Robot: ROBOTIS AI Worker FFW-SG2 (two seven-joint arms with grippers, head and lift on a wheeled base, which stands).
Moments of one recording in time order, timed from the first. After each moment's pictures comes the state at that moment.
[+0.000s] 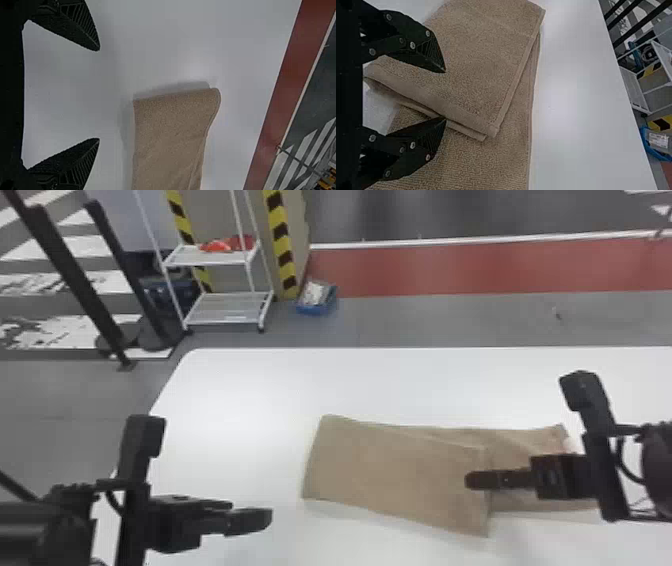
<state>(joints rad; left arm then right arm) 0.24 0.21 0.26 -2.37 0.01 1.57 -0.82 -0.16 -0.14 0.03 -1.91 0.13 1.57 0.87</state>
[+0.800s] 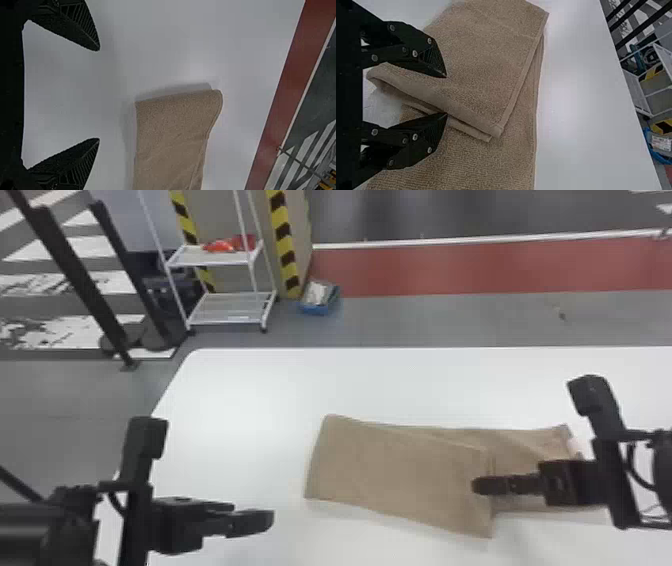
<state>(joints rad) 0.25 0.21 0.27 -2.36 0.01 1.57 -0.82 -0.14 -0.15 0.03 -1.93 0.13 1.57 0.90</state>
